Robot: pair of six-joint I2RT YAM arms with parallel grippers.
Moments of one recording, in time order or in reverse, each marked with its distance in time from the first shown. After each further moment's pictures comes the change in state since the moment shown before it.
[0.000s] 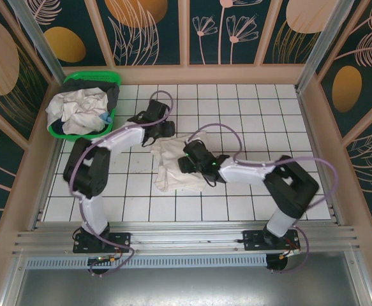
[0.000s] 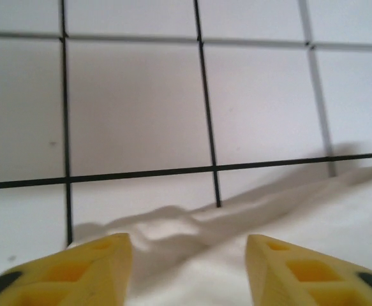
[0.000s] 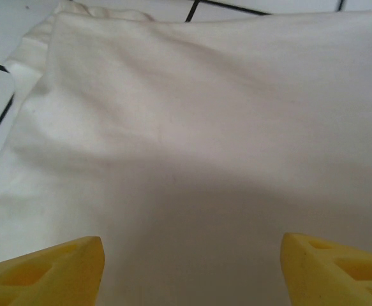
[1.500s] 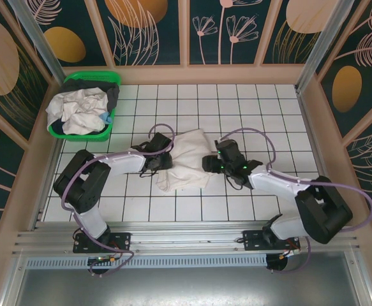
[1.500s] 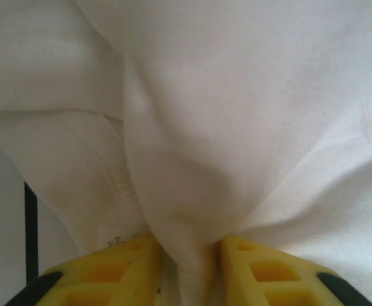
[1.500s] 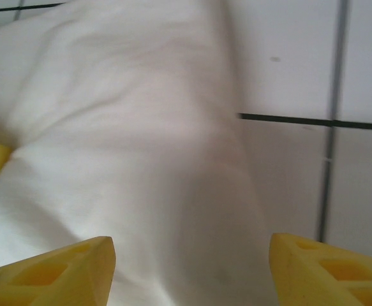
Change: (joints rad) left arm -0.141 -0.086 -0.388 0.093 -0.023 -0.224; right arm -0.197 -0.330 -0.270 0.014 -0.197 0.084
